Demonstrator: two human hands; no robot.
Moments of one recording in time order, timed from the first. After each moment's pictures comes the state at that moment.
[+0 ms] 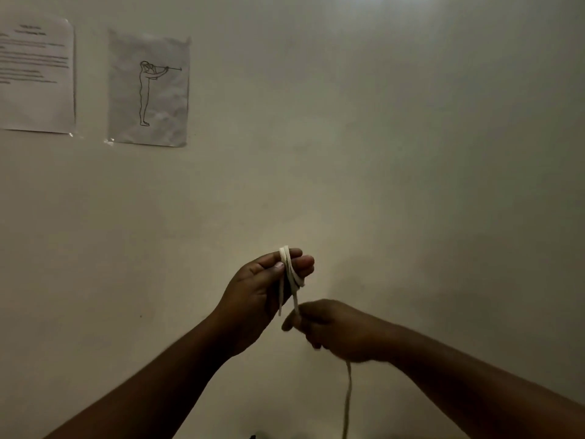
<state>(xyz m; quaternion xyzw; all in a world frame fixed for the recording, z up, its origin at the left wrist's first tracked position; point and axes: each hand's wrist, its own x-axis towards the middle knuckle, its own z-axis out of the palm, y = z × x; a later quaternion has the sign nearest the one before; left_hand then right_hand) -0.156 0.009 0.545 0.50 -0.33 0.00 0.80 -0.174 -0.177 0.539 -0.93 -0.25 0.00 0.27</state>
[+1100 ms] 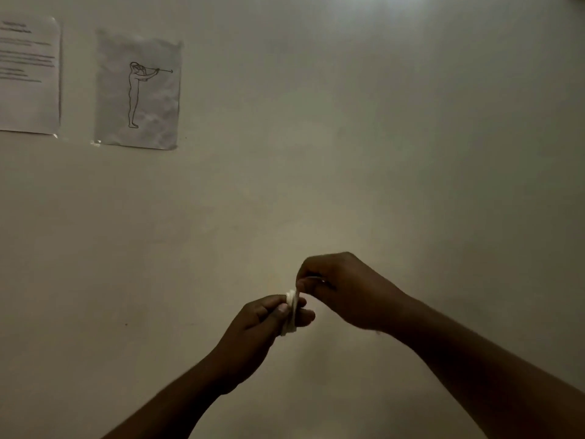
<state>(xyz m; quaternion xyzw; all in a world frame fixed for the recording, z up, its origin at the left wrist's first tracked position) -0.152 0.005 0.501 0.70 -0.33 0.09 0.63 -0.180 -0.189 0.594 -0.90 -0.29 -0.24 0.20</state>
